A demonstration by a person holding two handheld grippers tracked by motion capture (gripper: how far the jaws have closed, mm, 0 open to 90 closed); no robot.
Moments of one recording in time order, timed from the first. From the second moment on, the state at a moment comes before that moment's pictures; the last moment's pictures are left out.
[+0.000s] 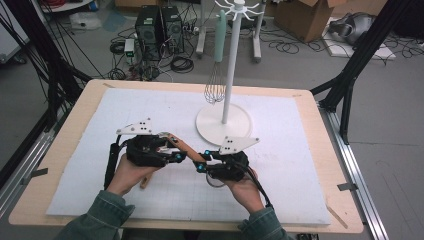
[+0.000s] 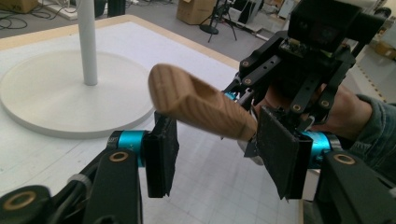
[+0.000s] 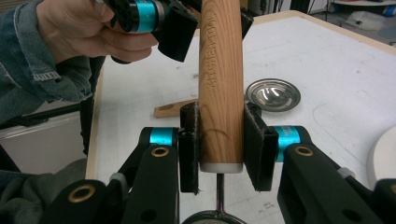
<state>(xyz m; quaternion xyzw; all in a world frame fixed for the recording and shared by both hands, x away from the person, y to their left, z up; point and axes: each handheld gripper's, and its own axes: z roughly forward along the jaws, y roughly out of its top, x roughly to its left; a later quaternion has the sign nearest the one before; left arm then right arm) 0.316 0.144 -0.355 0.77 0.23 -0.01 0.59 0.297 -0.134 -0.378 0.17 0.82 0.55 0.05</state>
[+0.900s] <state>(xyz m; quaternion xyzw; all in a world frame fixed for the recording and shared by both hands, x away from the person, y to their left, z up) 0.313 0.140 -0.349 0.78 0.20 -0.03 0.60 0.295 -0.119 -0.383 0.14 0.83 0.54 0.06</state>
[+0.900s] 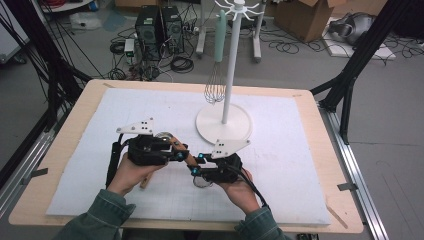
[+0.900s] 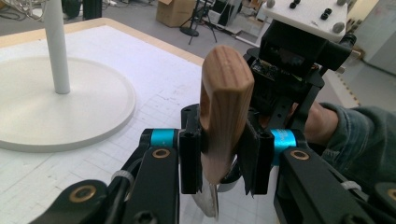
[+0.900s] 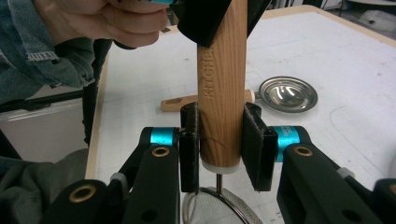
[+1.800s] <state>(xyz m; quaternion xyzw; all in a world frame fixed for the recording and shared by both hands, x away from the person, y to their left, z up) 0.308 0.132 -0.344 0.80 0.17 -0.02 0.57 0.306 -0.115 -0.386 0.13 0.83 0.54 -0.02</state>
